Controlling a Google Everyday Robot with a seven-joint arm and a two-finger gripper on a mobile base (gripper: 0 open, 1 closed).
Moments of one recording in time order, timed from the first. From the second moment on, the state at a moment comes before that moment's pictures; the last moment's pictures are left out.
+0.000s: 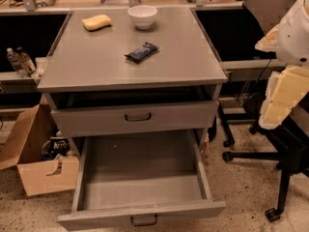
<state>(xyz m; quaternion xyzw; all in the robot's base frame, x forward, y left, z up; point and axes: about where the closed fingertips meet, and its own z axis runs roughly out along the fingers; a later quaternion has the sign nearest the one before) 0.439 -0.216 0.977 -0.60 0.78 -0.03 0.16</state>
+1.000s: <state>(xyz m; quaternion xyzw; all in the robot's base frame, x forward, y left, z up) 0.506 -0.183 0.960 -0.59 0.78 0.02 0.21</state>
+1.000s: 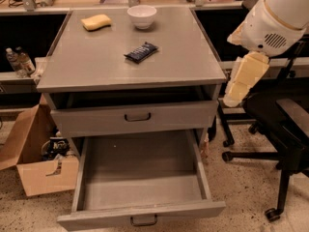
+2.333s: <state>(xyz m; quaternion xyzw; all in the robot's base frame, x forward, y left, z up) 0.677 -0.084 0.944 -0.53 0.74 0.17 0.39</state>
